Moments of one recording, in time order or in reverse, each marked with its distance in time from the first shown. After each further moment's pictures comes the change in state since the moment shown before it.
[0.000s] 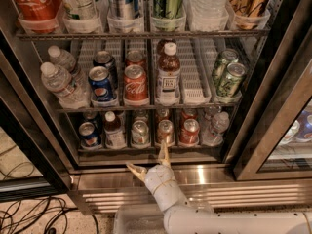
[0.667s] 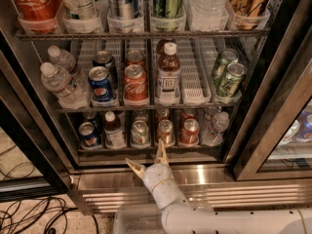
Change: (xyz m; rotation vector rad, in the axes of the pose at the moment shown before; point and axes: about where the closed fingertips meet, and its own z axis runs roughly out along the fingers) arm -0.001 0.001 0.008 0.008 -0.018 0.001
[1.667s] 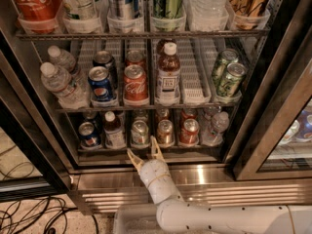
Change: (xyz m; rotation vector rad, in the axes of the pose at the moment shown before) arm -0.004 0.000 0.019 0.031 -0.048 0.004
